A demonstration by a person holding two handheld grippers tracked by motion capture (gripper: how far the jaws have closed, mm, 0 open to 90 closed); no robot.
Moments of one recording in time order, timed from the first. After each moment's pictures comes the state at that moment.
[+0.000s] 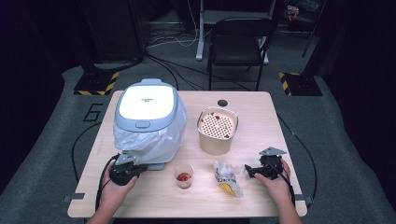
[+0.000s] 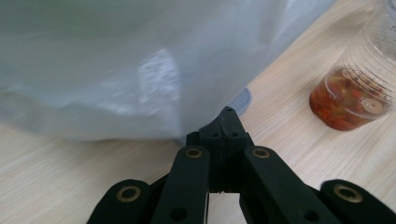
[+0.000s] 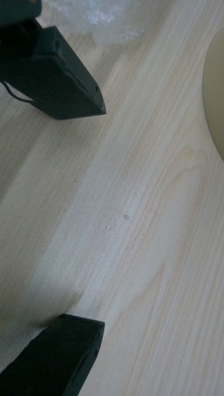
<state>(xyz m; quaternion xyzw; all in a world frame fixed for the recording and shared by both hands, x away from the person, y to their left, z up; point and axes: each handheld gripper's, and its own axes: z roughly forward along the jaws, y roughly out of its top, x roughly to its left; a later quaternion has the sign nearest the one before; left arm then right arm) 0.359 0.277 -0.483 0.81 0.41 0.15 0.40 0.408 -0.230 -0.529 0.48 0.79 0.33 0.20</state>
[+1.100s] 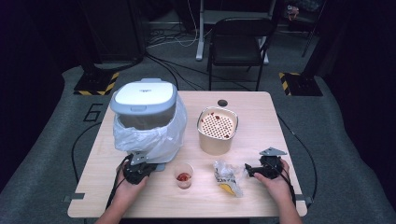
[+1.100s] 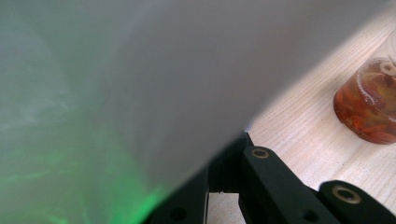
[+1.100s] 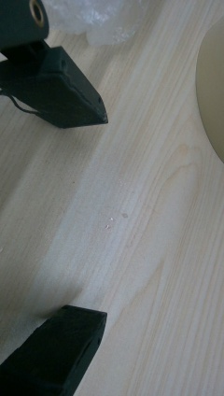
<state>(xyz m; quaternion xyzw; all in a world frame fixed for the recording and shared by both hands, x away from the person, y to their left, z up) 0.372 0.253 -0.511 0.81 0.42 0.15 0.39 0.405 -0.228 -0.528 0.49 0.78 0.33 0.21</state>
